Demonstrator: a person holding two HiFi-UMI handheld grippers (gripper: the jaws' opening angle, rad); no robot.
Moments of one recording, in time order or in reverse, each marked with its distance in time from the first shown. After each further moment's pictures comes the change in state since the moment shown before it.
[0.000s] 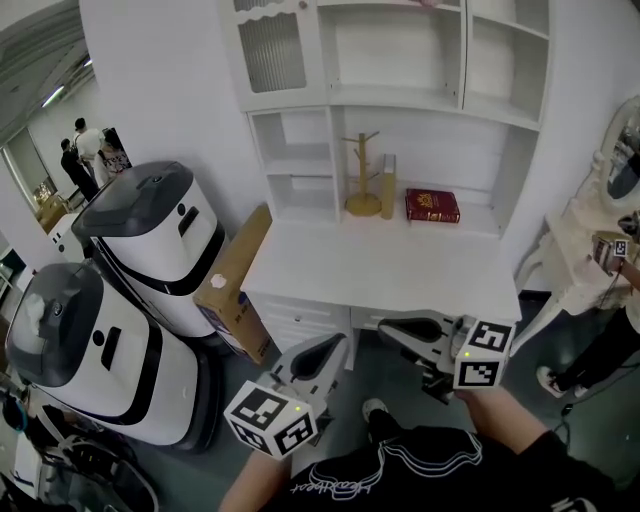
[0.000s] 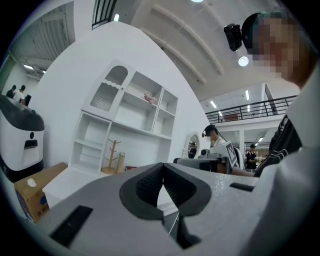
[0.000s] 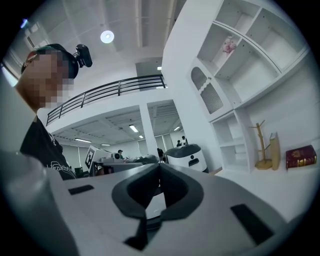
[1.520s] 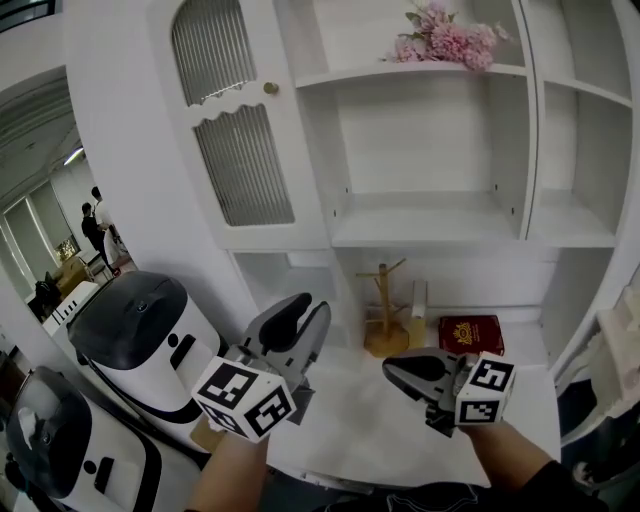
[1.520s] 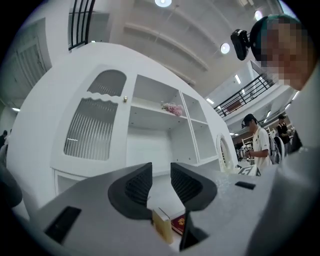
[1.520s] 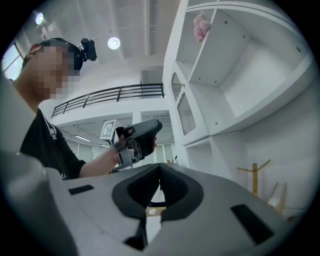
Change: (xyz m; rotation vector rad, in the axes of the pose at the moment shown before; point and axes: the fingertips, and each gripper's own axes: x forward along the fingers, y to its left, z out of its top) left arm 0.300 0.265 0.238 0.302 -0.194 0.091; right arm 0.106 -0.344 0.146 -0.132 -0.112 0.040
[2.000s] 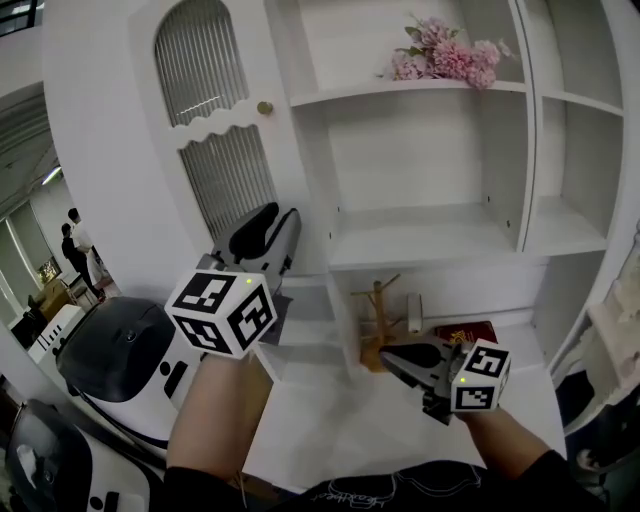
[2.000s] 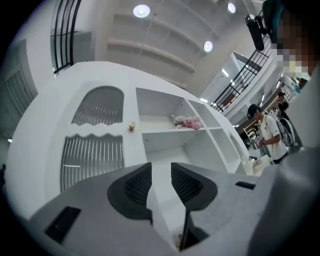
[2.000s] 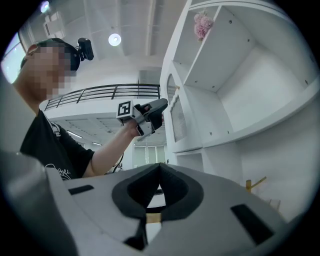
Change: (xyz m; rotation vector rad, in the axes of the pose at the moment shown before) left arm 0.083 0.095 0.123 0.214 -0.122 0.031; right arm 0.037 -0.041 0.036 -0.052 -0.023 -0.088
